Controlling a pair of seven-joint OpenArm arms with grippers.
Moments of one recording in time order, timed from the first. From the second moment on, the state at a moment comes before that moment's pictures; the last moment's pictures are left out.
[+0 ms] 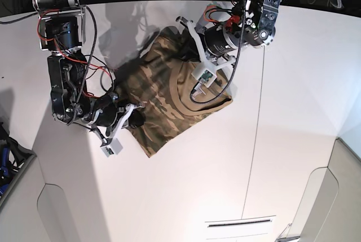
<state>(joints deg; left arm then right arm) 14.2 -10.5 12.6 97.6 -17.9 -22.2 42.1 17.6 6.6 -2.3 64.8 28.4 31.8 -54.6</state>
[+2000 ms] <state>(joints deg) 1.2 -15.3 12.3 85.6 -8.2 -5.1 37.3 0.8 5.1 3.2 80.0 38.5 32.6 -57.9</state>
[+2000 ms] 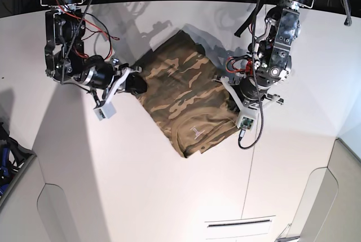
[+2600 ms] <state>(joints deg) -8.2 -15.4 12.2 76.4 -7.9 -5.0 37.3 -5.1 -4.0 1.7 82.9 38.8 33.1 -60.3</state>
